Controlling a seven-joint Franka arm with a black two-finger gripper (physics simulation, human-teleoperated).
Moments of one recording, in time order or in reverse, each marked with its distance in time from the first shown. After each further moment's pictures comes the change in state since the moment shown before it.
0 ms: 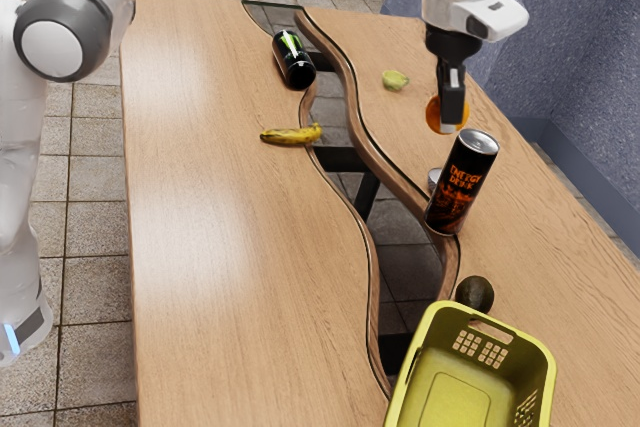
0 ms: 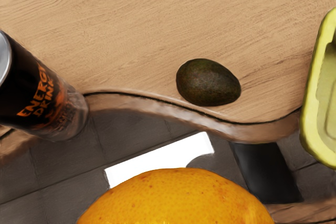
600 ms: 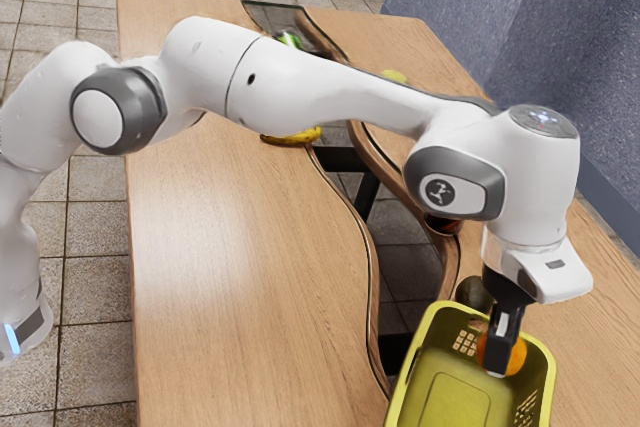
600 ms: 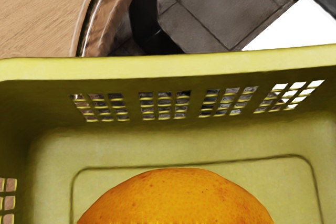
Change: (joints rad) arm -0.248 0.384 -0.157 0.075 0.071 0.262 -0.033
